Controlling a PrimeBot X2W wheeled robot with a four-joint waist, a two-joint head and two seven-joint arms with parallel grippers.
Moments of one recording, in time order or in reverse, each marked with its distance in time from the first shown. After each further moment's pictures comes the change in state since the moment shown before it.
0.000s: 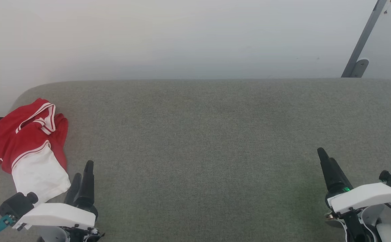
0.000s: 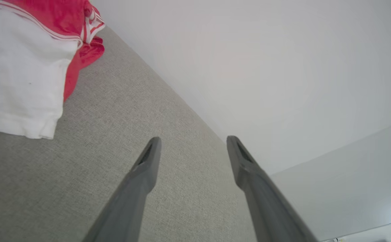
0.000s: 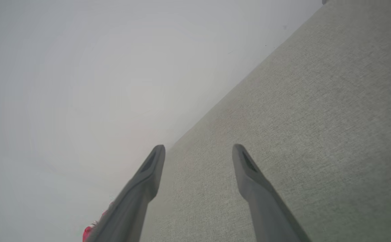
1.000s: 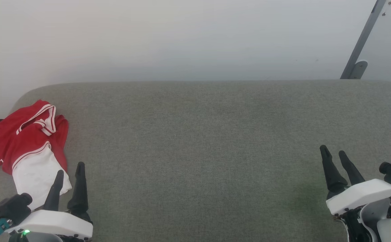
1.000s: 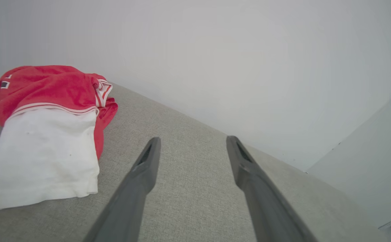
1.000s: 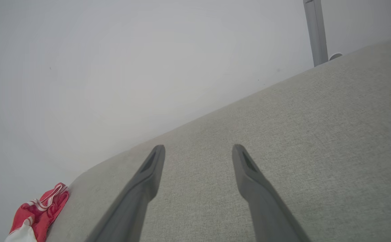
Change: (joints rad) left arm 0.034 0.036 0.023 -0.025 0.334 -0.042 -0.086; right arm 0.001 -0.018 -0.015 -0.040 -0.330 0.000 -0.026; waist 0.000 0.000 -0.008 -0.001
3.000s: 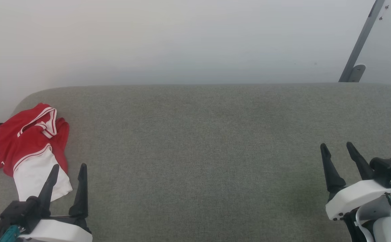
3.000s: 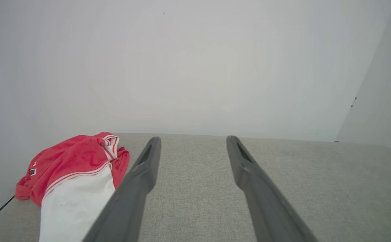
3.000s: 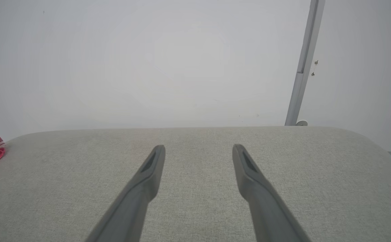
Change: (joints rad) left arm 0.037 0.045 -0.001 -0.036 0.365 -0.055 -0.113; right arm 0.022 -0.006 -0.010 -0.089 -0.436 0.000 -0.035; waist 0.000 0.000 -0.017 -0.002
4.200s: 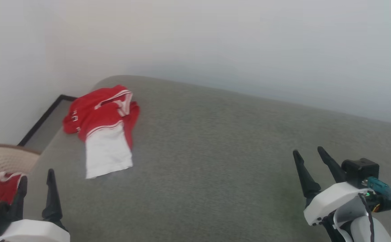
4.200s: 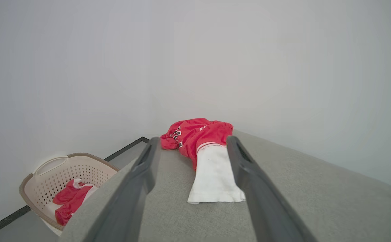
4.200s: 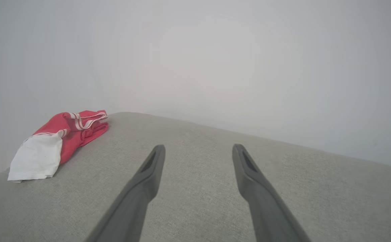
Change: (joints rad) left arm 0.027 0.006 0.095 -0.009 -0.089 0.108 0.077; right arm -0.023 -0.001 0.129 0.056 0.037 0.000 -0.010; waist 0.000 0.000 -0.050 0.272
